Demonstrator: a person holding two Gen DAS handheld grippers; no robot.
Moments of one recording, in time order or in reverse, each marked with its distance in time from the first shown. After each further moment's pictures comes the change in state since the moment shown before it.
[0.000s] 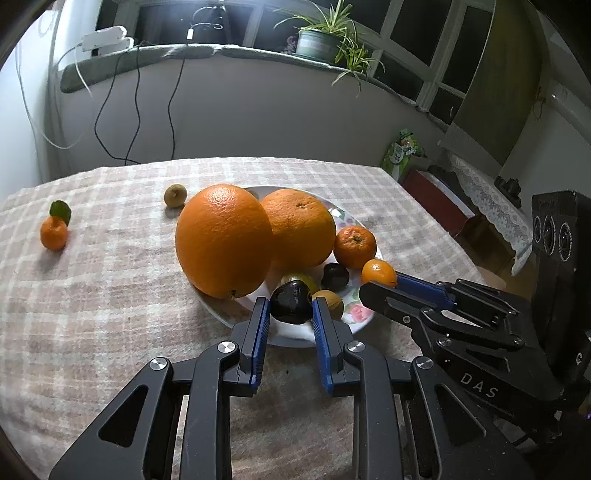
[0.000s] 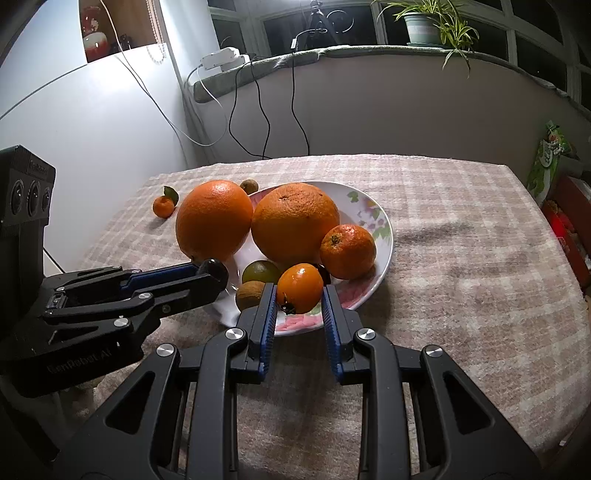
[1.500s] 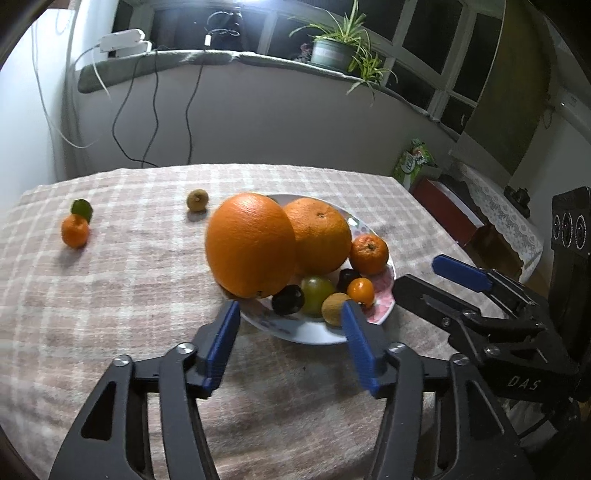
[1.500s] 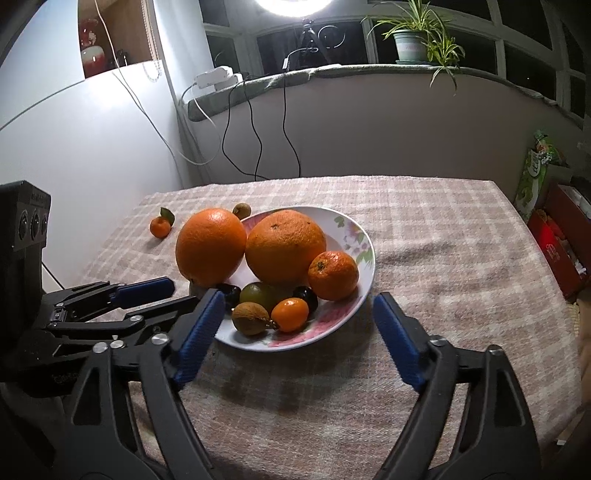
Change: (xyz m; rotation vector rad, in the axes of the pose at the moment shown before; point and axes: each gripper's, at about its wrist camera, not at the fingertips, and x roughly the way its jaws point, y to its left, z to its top) left arm -0.016 0.009 -0.002 -0.032 -0.029 0.044; right arm -0.021 -0.006 0.009 0.012 -0.069 -0.032
